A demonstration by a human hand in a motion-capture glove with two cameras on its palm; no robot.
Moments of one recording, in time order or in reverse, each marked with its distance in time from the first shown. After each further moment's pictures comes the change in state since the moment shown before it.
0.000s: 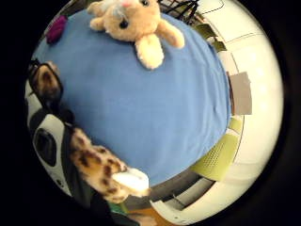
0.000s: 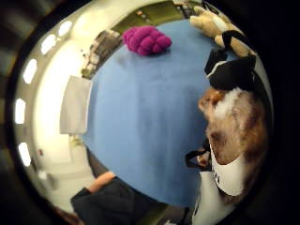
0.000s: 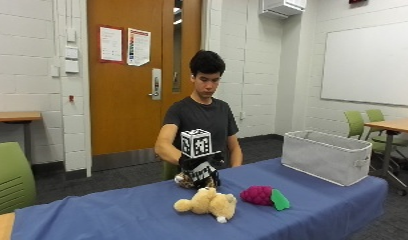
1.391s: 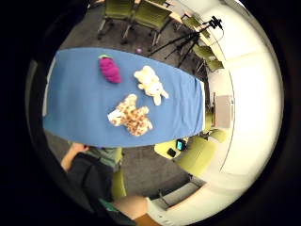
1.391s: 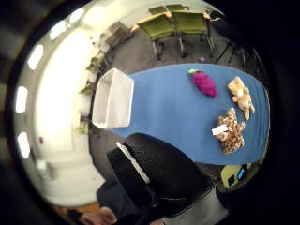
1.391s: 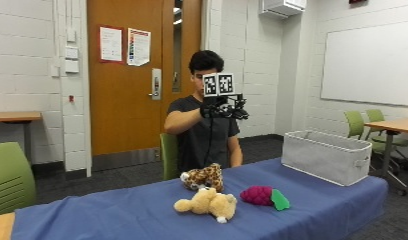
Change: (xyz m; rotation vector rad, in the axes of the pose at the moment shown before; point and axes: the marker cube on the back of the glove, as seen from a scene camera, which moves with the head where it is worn) arm -0.116 -0.016 -0.213 0.067 0.014 -0.113
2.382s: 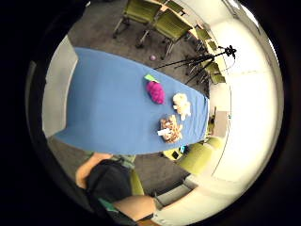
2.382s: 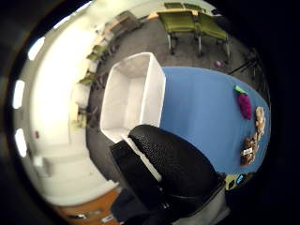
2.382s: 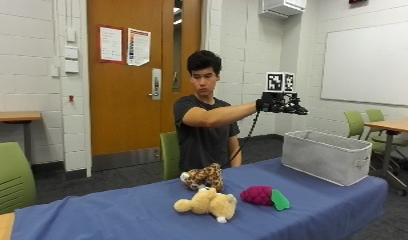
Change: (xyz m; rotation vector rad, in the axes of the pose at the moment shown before) arm -0.237 -0.077 0.011 -0.084 0.062 -0.140
